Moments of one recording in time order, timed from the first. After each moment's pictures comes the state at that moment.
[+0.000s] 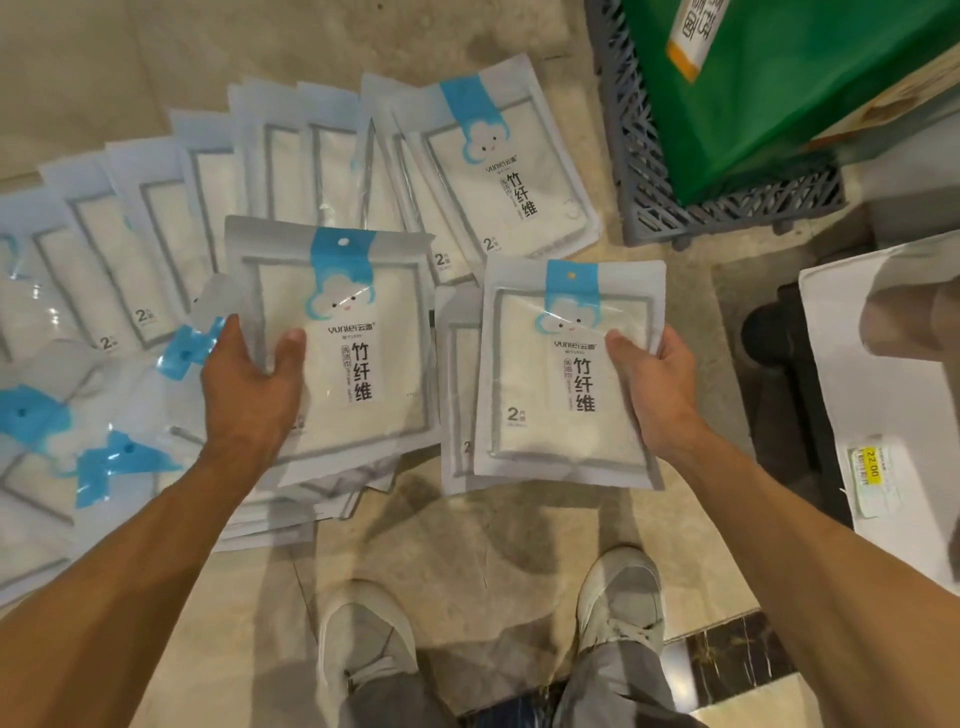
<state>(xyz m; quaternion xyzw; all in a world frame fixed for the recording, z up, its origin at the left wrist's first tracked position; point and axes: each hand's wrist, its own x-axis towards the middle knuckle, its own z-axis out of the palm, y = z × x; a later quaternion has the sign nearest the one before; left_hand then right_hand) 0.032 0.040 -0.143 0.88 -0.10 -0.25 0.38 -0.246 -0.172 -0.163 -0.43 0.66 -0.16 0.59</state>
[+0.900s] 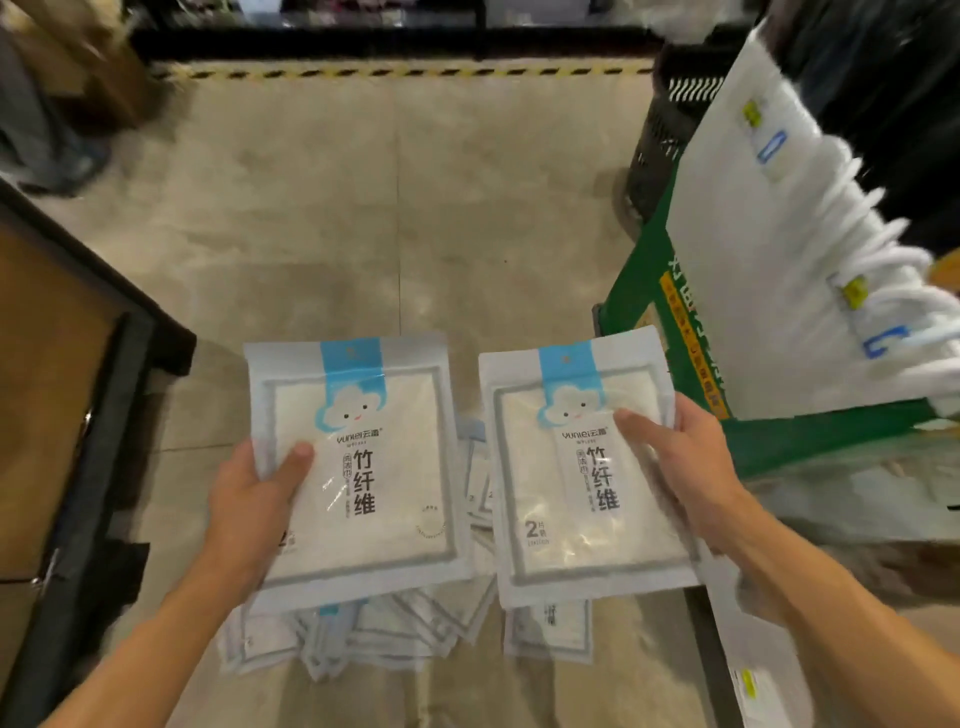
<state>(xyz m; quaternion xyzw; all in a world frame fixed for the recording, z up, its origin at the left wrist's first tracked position) 0.161 0.081 0.324 0.79 0.01 -0.23 0.57 -0.063 -0.208 0.353 -0.58 0.50 -0.14 0.63</state>
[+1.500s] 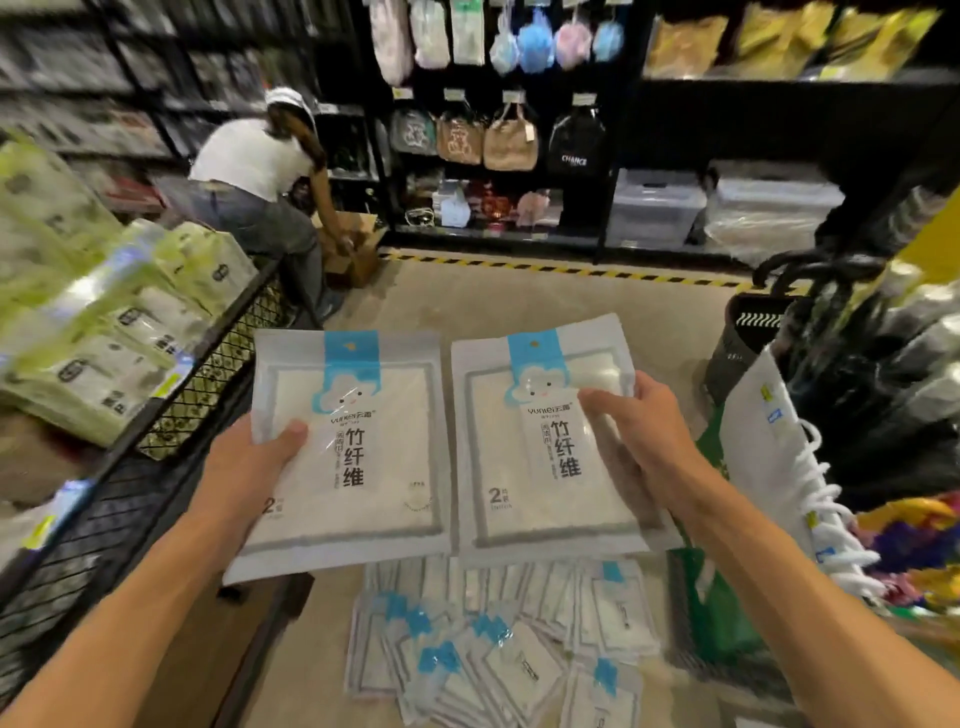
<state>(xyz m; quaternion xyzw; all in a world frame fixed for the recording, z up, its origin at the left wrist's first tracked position) 0.191 0.231 0.753 0.79 0.06 -0.12 0.60 0.054 -0.090 0.756 -0.65 0.32 -0.11 0.67</state>
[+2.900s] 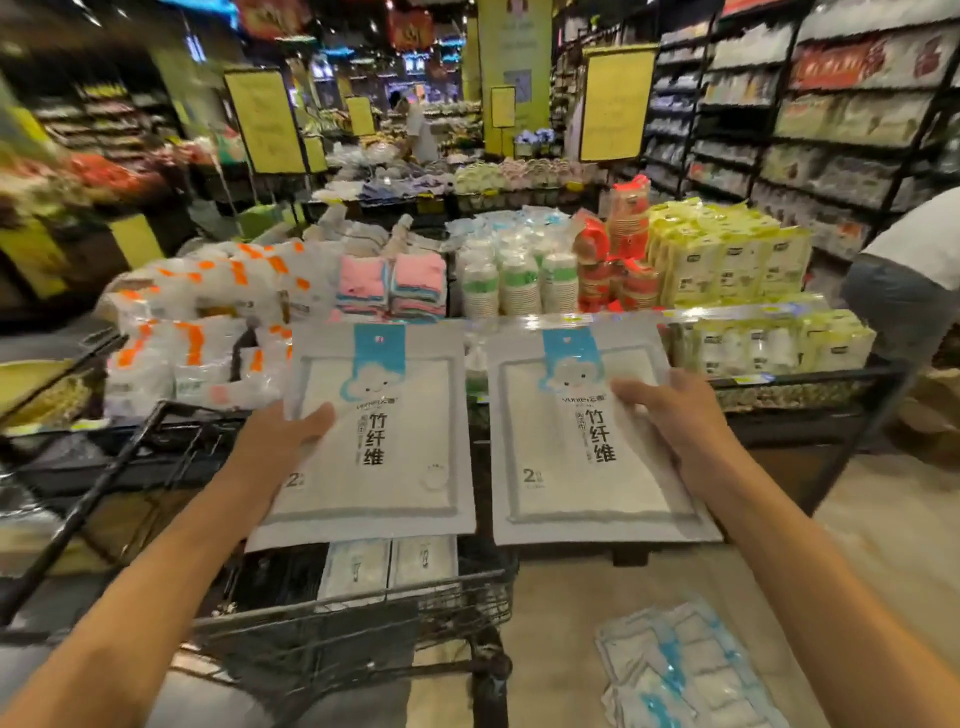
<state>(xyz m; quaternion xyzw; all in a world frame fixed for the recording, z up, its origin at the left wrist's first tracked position) -0.398 0.467 0.920 0.64 0.45 0.33 0.52 -0.105 0.242 0.908 -0.69 -0.20 0.22 0.66</state>
